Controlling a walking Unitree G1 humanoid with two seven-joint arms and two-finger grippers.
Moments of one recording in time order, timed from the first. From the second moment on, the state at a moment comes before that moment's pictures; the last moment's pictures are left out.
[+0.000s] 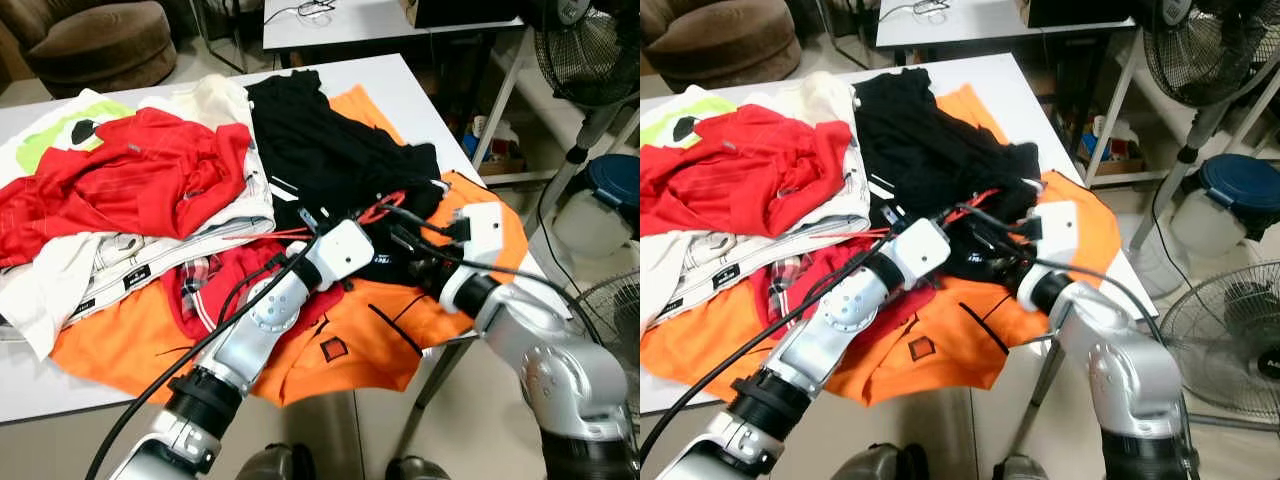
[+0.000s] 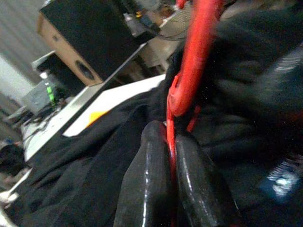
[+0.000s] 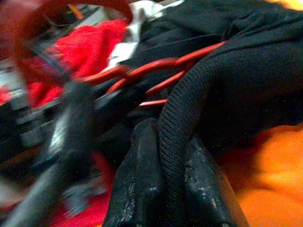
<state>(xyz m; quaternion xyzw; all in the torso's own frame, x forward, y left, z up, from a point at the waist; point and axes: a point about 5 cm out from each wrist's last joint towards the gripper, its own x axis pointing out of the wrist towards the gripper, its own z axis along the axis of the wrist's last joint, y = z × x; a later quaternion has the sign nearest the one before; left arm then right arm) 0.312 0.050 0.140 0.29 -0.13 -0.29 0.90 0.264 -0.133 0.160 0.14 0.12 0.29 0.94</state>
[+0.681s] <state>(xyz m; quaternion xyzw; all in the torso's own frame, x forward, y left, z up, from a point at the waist) 0.316 0.040 0.135 0.28 -0.09 -0.29 0.91 0.267 -0.168 0.141 0.06 0.14 0.26 0.95</state>
